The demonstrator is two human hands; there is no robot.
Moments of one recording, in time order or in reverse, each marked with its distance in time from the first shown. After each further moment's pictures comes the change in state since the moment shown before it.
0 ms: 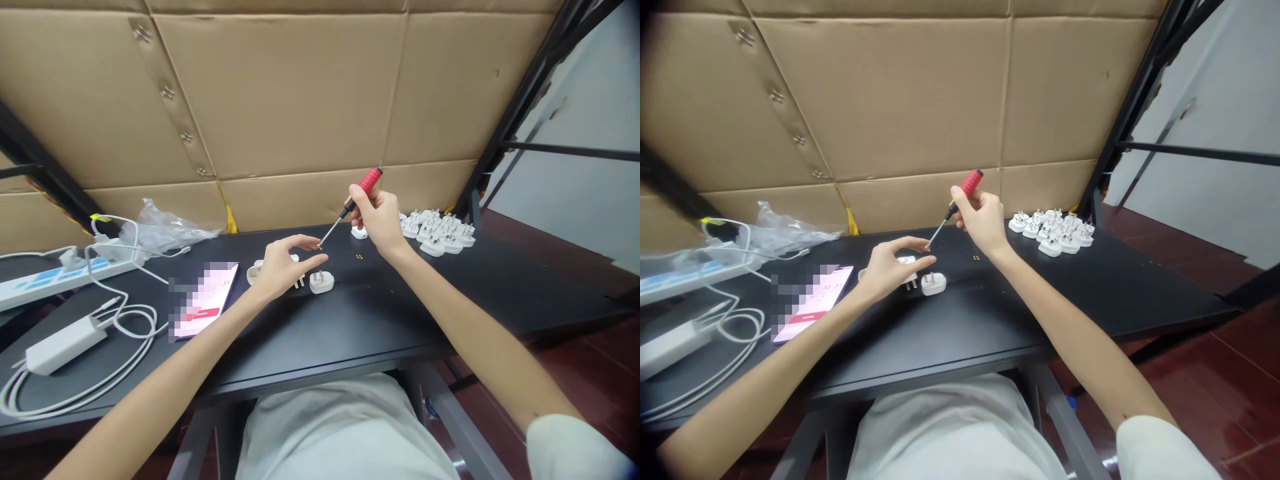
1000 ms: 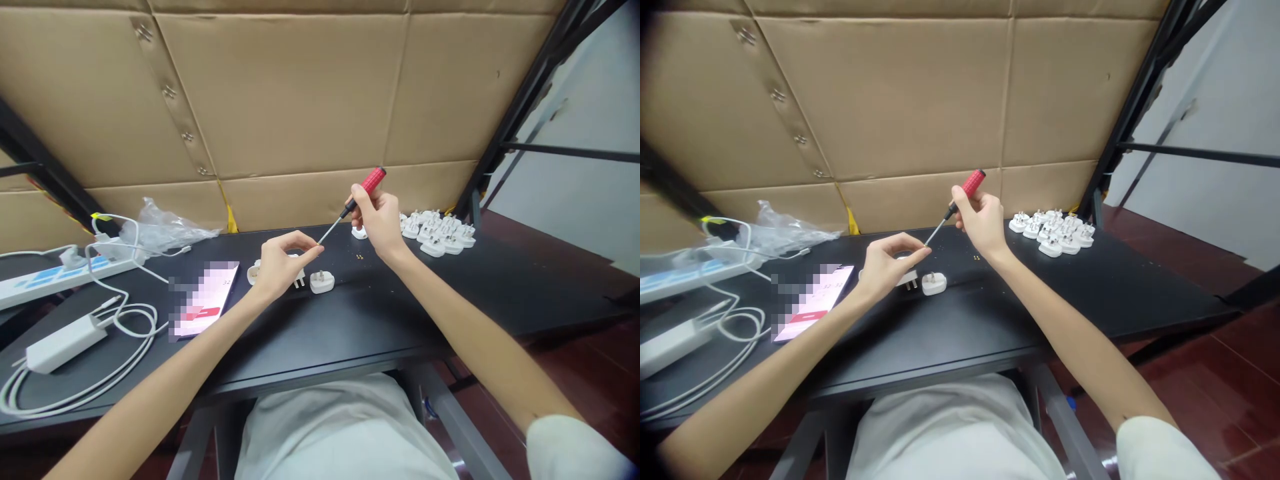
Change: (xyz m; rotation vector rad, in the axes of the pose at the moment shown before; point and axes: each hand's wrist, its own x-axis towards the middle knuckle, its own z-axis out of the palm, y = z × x) left_hand -0.004 0.009 0.002 -0.151 0.117 0.061; right_hand -0.003 0.004 0.007 0.132 0.047 -0.073
